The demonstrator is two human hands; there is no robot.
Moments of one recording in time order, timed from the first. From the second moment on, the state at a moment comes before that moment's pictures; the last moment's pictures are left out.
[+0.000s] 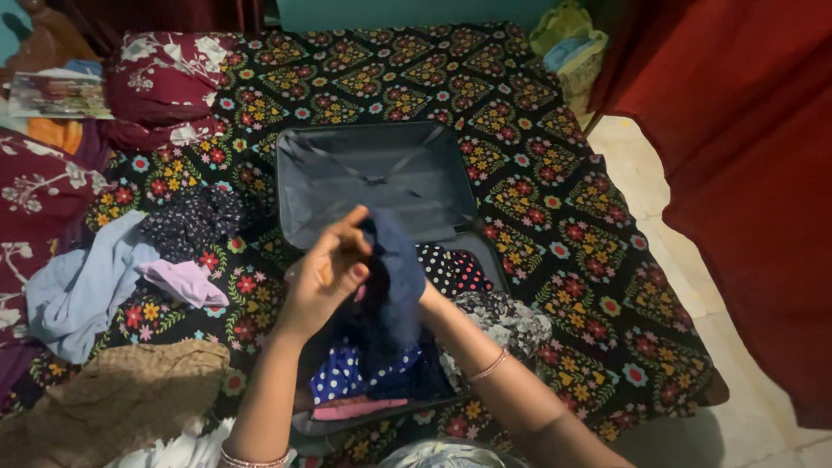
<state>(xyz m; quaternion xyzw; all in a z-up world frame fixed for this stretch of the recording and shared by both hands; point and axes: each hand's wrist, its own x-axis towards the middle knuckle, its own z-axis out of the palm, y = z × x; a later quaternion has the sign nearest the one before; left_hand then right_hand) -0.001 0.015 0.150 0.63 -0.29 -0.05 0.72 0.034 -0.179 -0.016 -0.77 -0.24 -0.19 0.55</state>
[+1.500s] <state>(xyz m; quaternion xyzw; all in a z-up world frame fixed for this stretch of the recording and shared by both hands) 0.023 0.063 0.103 0.80 -0.12 0.07 0.58 0.019 -0.210 0.105 -0.48 0.07 0.08 0.87</state>
